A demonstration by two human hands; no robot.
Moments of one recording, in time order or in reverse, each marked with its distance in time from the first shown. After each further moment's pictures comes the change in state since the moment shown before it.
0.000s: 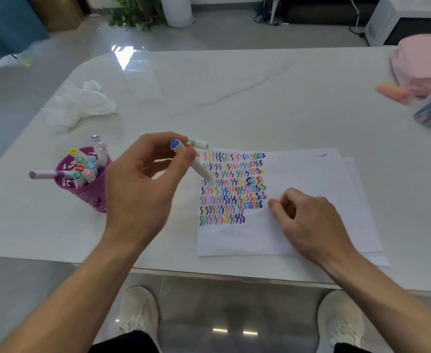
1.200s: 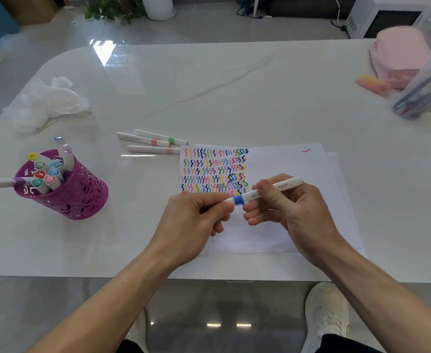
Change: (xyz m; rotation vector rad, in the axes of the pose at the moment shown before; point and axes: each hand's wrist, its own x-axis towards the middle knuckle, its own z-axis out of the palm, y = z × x) left_hand -0.029 -0.044 0.057 0.116 -0.514 -0.319; right_hand 0.002 -0.014 -0.020 1.179 -0.159 0.170
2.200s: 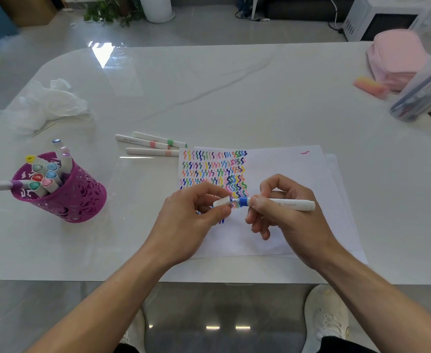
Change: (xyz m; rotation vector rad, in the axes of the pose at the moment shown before) left_hand 0.009 -0.005 -0.005 0.151 0.005 0.014; right_hand -0.002 0.001 -0.001 -0.156 -0.050 -0.053
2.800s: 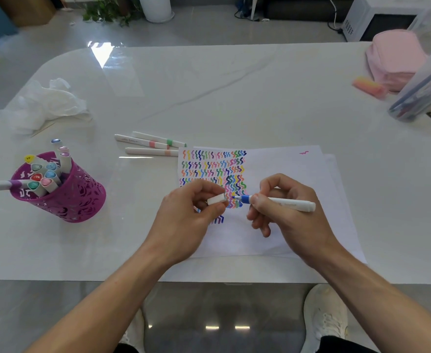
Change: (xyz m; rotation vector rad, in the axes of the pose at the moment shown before) left_hand -0.001 0.002 0.000 -0.010 0.066 0.020; right_hand -0.001 0.001 -0.001 -0.015 0.040 -0.021
